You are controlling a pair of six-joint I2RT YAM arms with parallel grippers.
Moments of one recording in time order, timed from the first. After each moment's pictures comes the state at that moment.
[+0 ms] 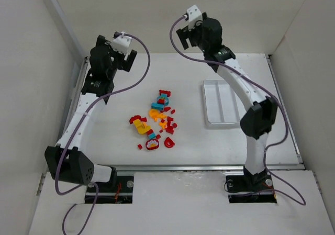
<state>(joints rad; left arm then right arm) -0.19 1.33 1.32 -0.04 -0.06 0.44 0.46 1.97 2.06 -0.09 0.15 -0.38</state>
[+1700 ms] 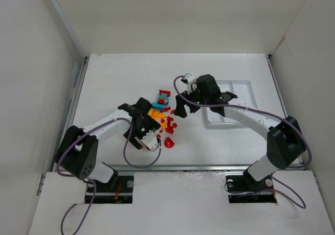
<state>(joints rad) -0.56 1.42 0.86 -0.85 0.13 1.80 0.61 1.56 1.14 -0.26 -0.35 0.11</state>
